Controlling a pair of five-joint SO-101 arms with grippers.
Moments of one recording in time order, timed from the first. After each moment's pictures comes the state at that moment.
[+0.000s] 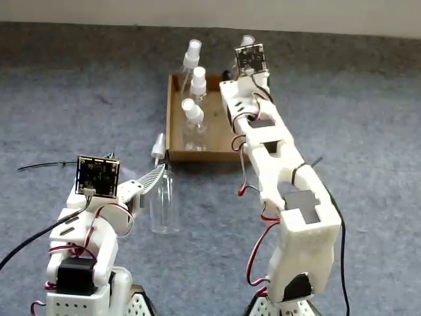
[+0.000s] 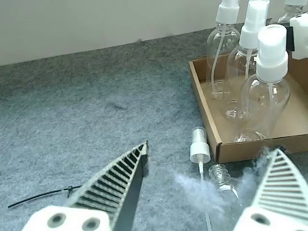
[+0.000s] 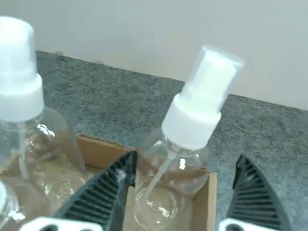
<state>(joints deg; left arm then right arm) -3.6 -96.9 76.3 52.9 -2.6 -14.4 21.7 10.9 -5.0 6.7</state>
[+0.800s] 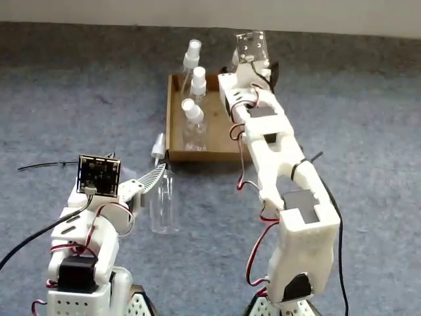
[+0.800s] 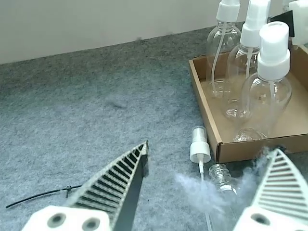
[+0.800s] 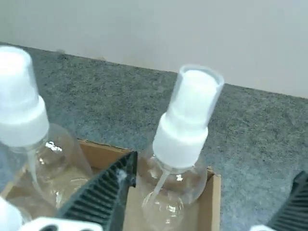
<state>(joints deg) -3.6 -96.9 77.4 51.5 -2.6 -14.9 21.7 1.5 7.6 3.6</state>
